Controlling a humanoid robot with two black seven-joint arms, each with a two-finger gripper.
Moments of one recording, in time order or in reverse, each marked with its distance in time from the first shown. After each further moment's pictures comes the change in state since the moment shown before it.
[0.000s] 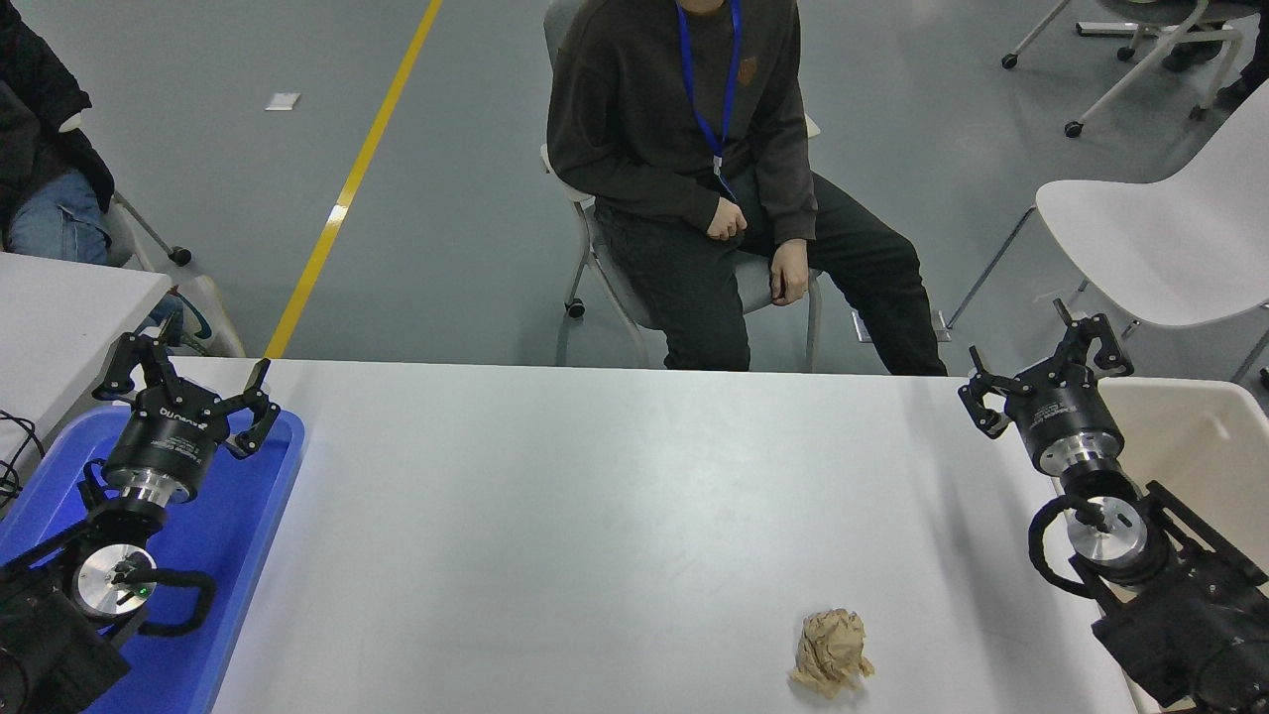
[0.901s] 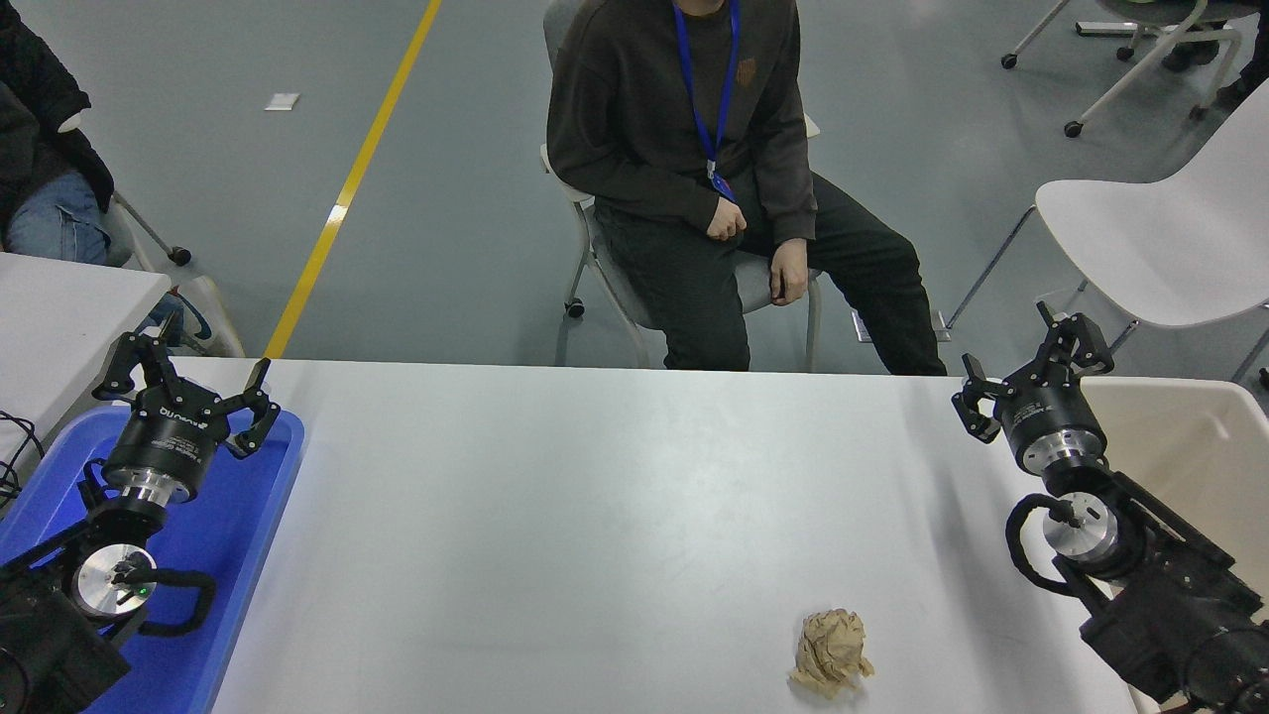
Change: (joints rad) left arm 0.000 0.000 0.000 0.000 0.000 0.001 0.000; right arm 0.029 -0.043 -0.089 0.011 -0.006 -0.069 0.031
